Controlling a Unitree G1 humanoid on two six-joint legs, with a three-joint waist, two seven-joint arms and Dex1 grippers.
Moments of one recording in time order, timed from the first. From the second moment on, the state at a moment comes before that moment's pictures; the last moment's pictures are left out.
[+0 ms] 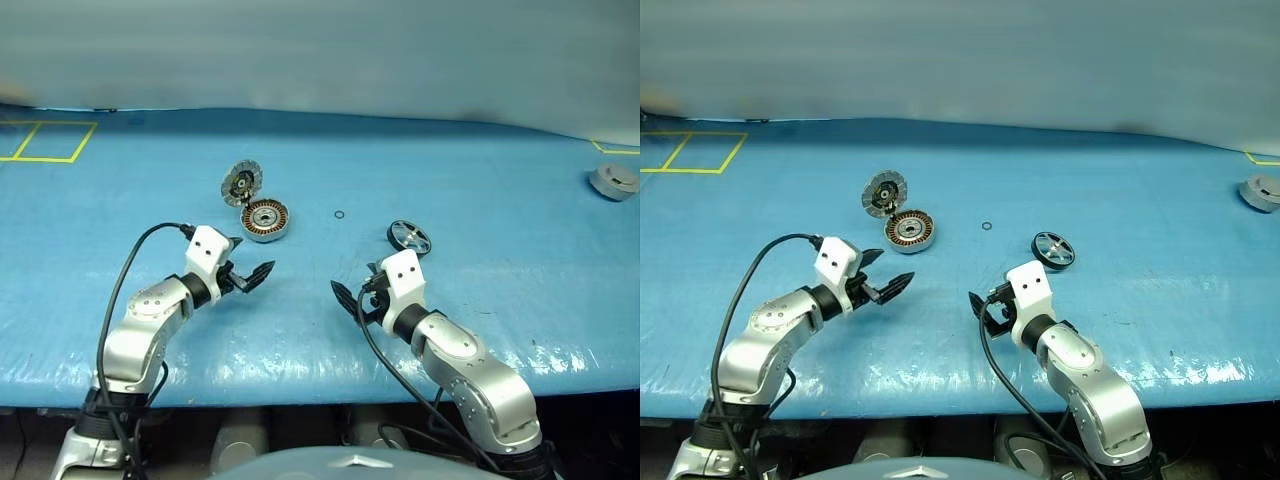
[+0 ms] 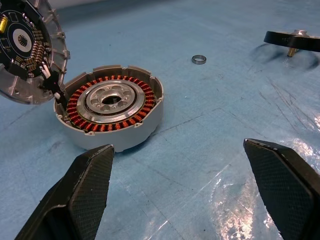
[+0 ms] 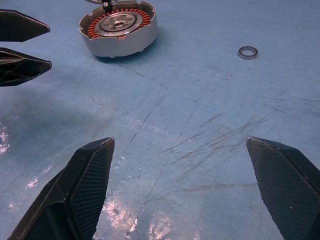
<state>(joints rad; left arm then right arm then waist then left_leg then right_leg) -0.10 0.46 -0.02 -0.23 -0.27 0.48 -0.57 0.06 -0.26 0.19 -0.61 0.28 0.79 0.20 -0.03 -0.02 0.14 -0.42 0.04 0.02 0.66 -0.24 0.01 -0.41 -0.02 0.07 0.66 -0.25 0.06</state>
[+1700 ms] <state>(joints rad) -0.37 0.67 -0.17 -0.25 -0.20 0.78 -0.67 0.01 -0.23 0.22 -0.56 0.25 0.77 0.24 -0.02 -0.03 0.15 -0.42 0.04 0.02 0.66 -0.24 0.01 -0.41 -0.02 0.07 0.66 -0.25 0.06</state>
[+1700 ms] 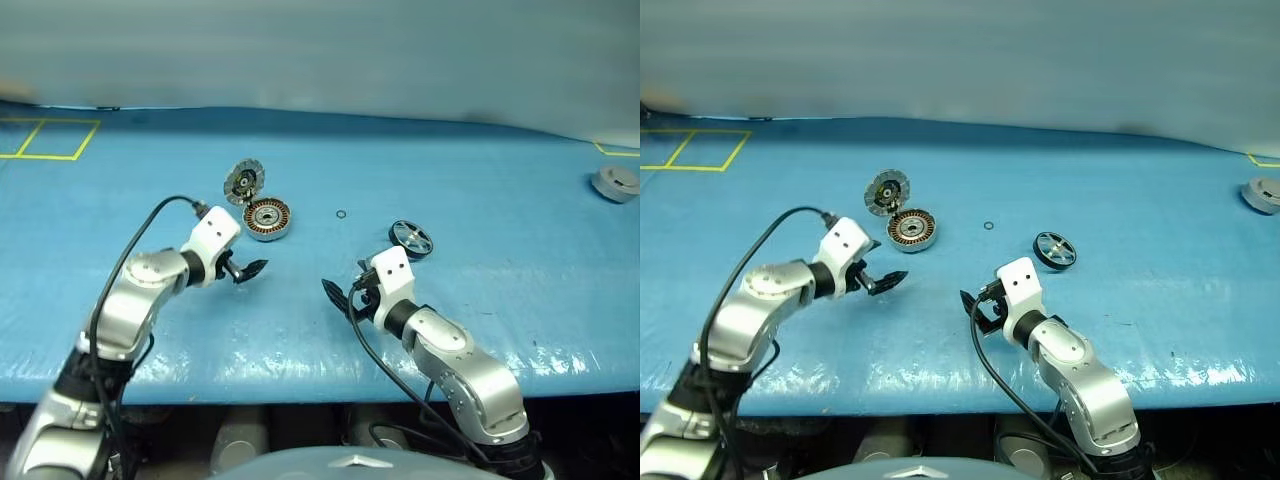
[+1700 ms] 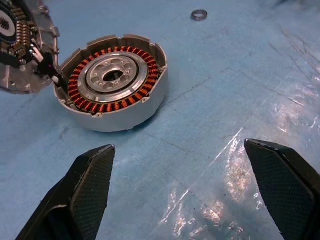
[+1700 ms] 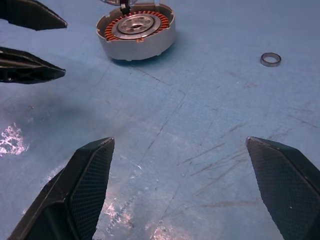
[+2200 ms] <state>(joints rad) -1.09 0.66 -0.75 0.31 0.09 0.83 -1.12 -0.06 -0.24 0.24 -0.48 0.24 0.74 0.29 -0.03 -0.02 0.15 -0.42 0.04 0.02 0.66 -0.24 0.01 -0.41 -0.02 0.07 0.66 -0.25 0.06</state>
